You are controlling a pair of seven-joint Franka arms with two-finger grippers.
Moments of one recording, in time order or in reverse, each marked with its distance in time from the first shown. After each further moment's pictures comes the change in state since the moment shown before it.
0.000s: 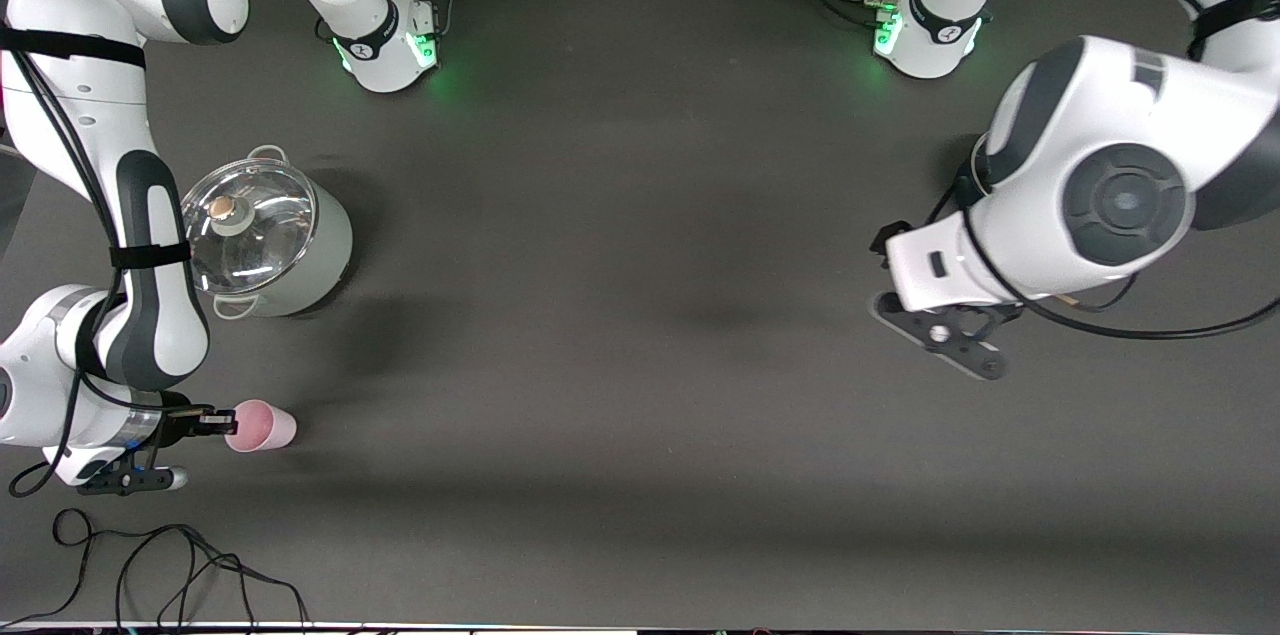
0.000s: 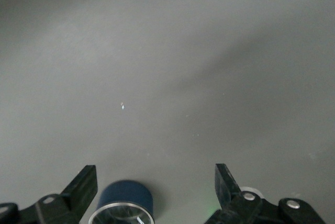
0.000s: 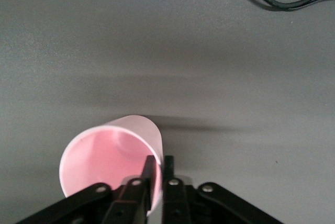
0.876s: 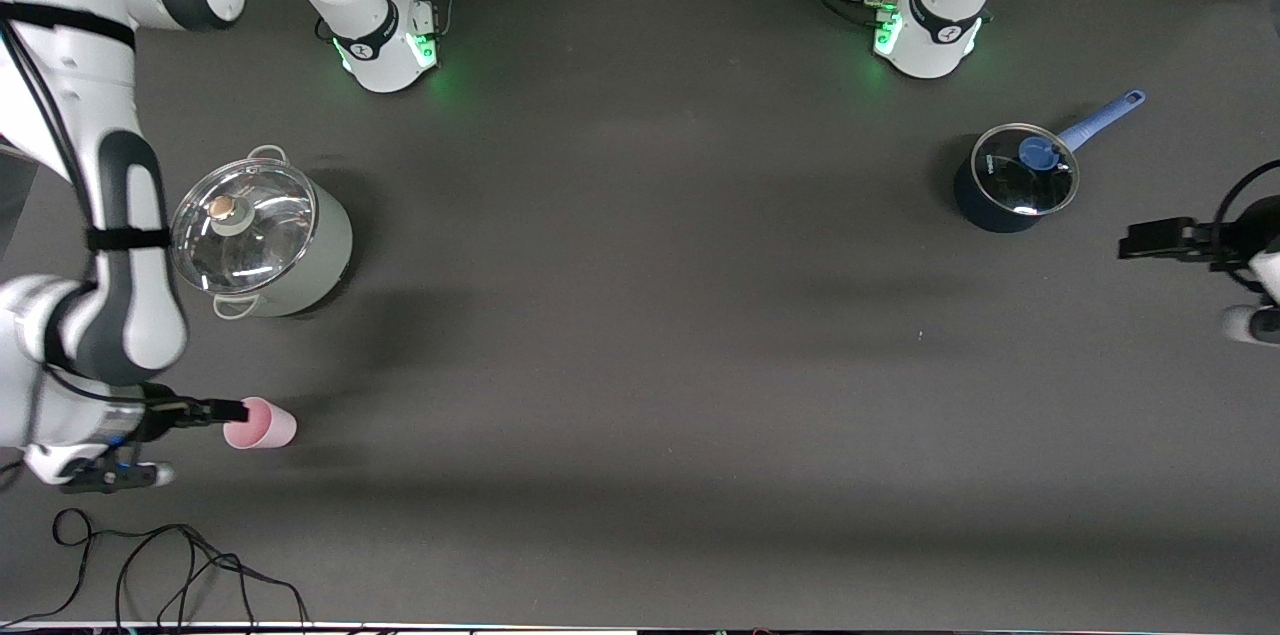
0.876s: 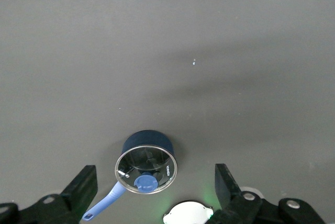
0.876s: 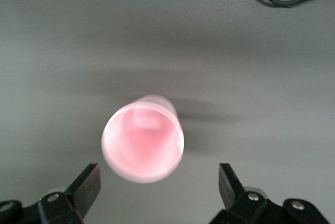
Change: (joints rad) left arm 0.339 -0.056 0.018 0.055 -0.008 -0.157 -0.022; right arm 0.008 -0.105 -0.005 0.045 0.000 -0.203 -0.001
